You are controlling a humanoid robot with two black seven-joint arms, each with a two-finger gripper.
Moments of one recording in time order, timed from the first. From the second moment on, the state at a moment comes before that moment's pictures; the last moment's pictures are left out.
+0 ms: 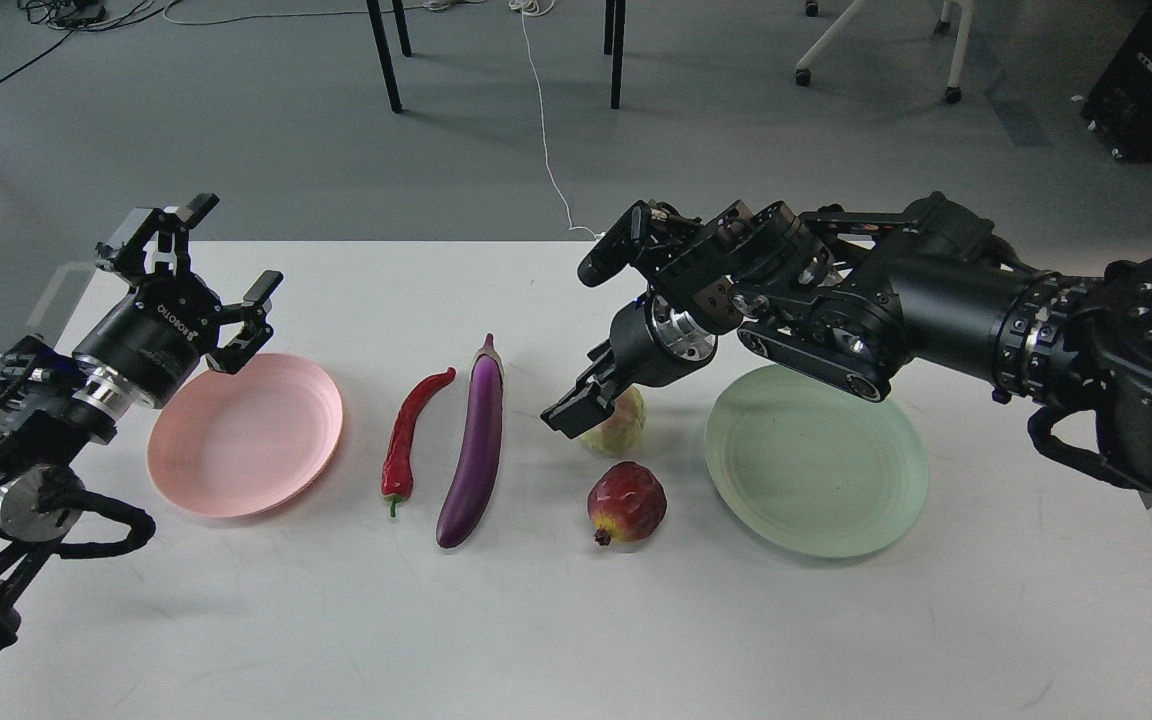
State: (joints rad) left arm -0.38 0.55 -0.95 -0.99 0.34 -0.49 -0.38; right arm 1.39 0.00 -0.30 0.70 -1.55 0.49 0.49
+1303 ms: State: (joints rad) left arm -0.37 0.56 -0.95 -0.99 0.34 -0.49 -0.38; right arm 1.32 0.00 -0.40 0.62 -1.55 0.47 0.49
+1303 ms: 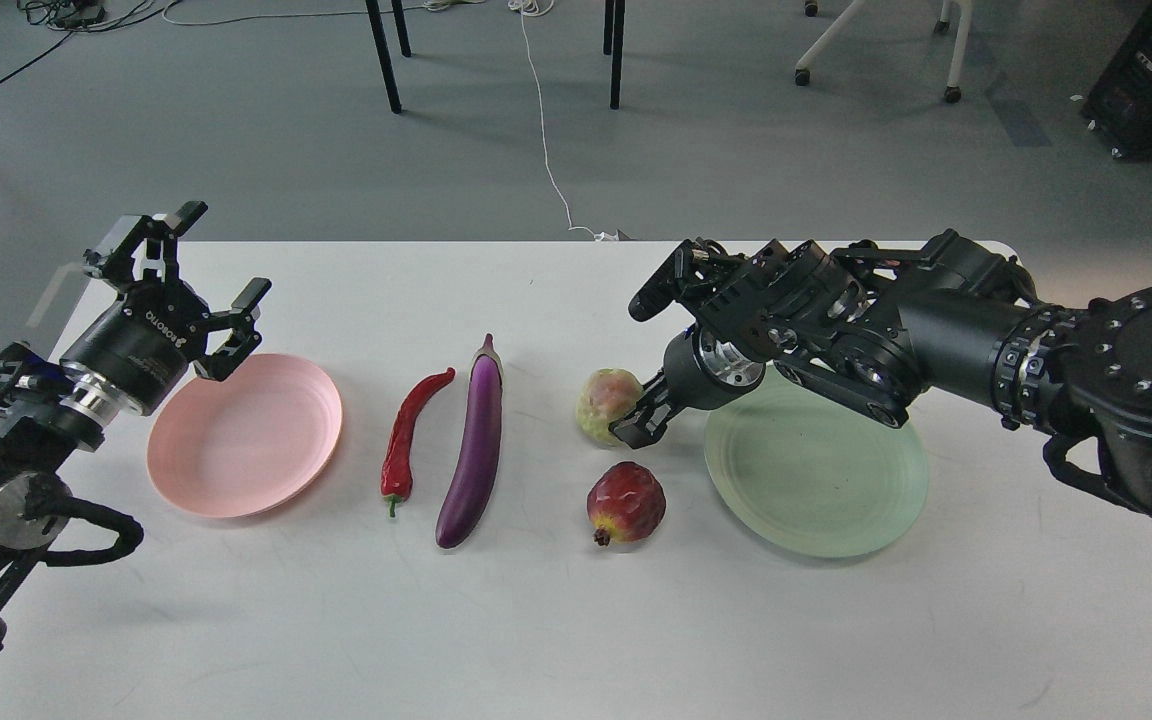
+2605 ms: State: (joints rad) left arm -0.37 0.57 -0.96 -0.99 0.34 -0.49 -0.38; right arm 1.51 -0.50 -0.40 1.05 -1.56 0.48 0.49
